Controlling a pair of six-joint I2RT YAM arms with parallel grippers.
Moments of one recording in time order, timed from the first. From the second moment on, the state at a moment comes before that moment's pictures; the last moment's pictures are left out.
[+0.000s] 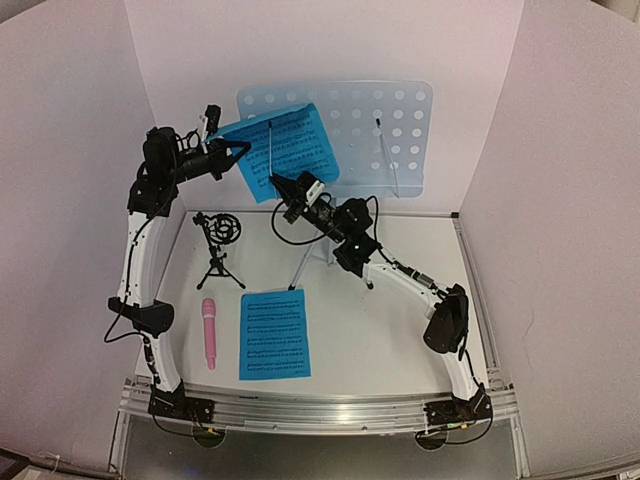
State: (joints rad) left arm -0.29 2.00 2.71 -0.72 0.76 -0.15; right arm 0.84 2.21 2.18 0.59 -0.25 -0.22
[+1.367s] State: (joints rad) left arm -0.20 1.93 2.77 -0.74 0.67 0.06; right arm 0.84 2.20 2.17 0.58 -0.23 -0.21
